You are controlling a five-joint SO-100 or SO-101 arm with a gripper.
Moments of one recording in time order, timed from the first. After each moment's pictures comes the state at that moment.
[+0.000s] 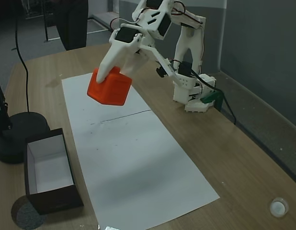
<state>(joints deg) -28.2 98.6 71.8 68.4 -1.8</state>
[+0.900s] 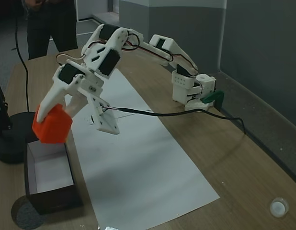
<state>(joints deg) -20.5 44.1 8.4 73.3 -6.2</state>
